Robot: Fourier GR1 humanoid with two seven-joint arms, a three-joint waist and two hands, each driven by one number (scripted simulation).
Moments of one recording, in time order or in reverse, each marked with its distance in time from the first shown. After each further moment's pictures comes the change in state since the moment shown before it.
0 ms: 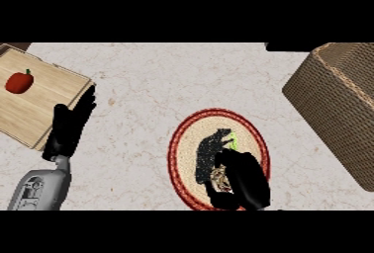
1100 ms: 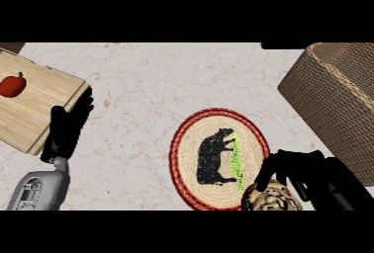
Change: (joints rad) left arm 0.010 -0.004 0.021 0.014 -0.001 -0.001 -0.017; right arm -0.026 -0.031 -0.290 -0.821 -0.516 0.500 0.202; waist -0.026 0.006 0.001
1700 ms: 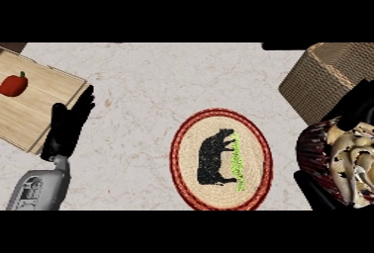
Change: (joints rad) left arm -0.009 -0.001 -0.008 -0.025 -0.007 -0.006 0.032; right arm -0.517 -0.014 -0.410 0.009 -0.336 0.139 0.383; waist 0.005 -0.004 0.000
